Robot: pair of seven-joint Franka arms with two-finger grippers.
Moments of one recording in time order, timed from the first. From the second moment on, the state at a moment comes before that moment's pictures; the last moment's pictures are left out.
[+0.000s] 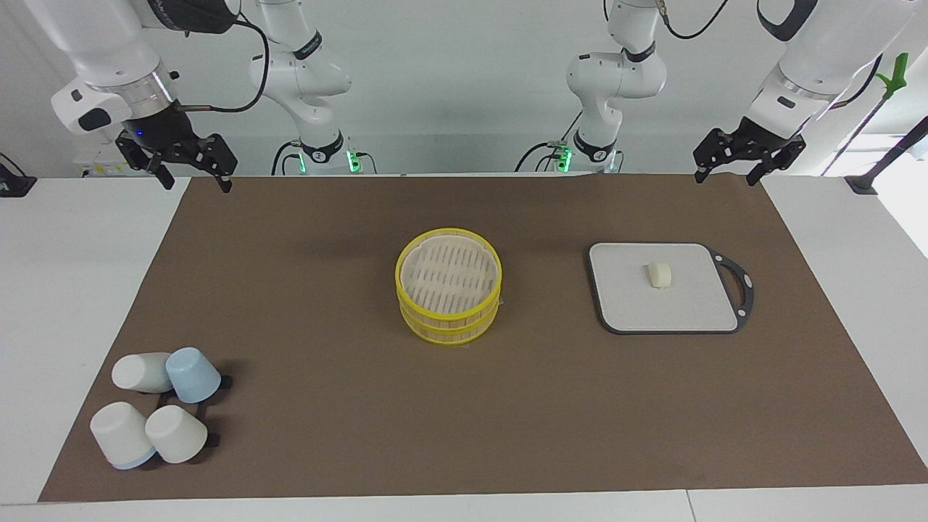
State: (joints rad) left arm -0.15 -0.06 0.13 -1.61 -0.02 1.48 0.10; right arm 0.03 -0.05 -0.09 -1.60 -0.03 1.53 0.03
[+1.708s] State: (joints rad) left arm -0.13 0.04 0.14 -2.35 -0.02 2.41 0.18; right arm 0.71 0.53 -0.01 -1.43 -0.01 2.02 0.80
